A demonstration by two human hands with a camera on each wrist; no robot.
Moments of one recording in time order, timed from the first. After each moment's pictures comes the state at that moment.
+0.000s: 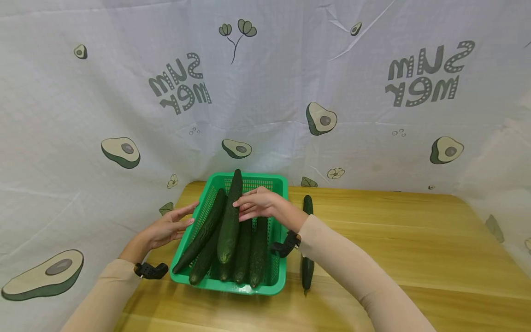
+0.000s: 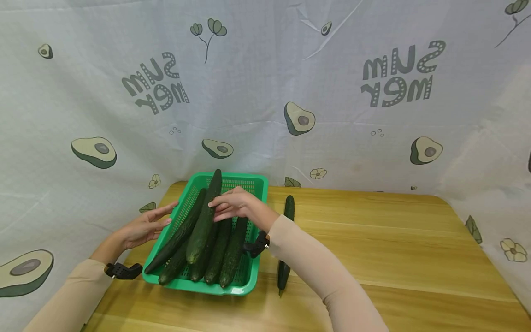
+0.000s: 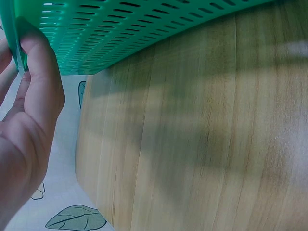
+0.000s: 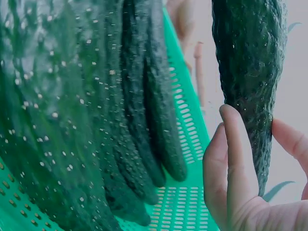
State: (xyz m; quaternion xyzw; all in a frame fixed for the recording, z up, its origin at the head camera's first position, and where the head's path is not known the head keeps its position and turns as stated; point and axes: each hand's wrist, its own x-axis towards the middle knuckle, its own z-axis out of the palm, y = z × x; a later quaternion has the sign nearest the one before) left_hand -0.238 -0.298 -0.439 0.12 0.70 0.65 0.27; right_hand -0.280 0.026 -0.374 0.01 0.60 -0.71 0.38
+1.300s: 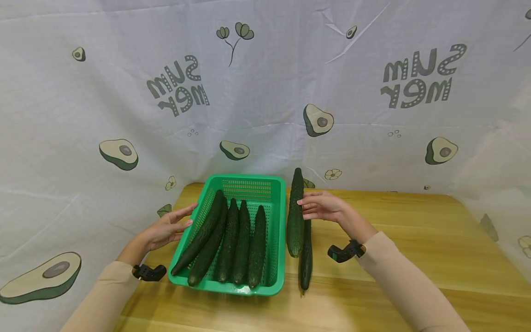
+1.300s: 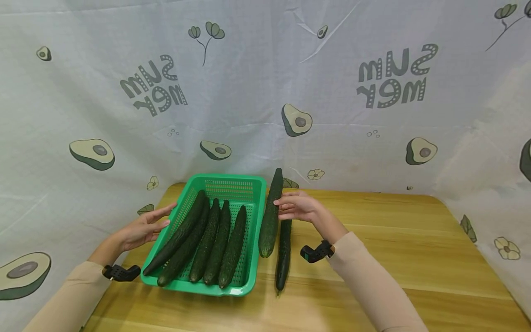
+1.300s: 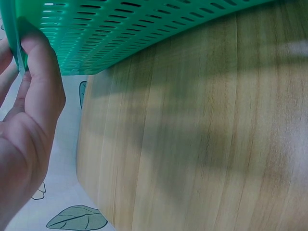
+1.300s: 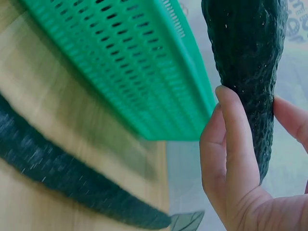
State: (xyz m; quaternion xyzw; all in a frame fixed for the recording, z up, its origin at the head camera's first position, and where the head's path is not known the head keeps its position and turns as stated) left_hand -0.237 -0.297 -0.439 0.12 0.71 0.64 0.27; right_hand -0.273 0.190 -0.397 -0.02 0.61 -0.72 0.33
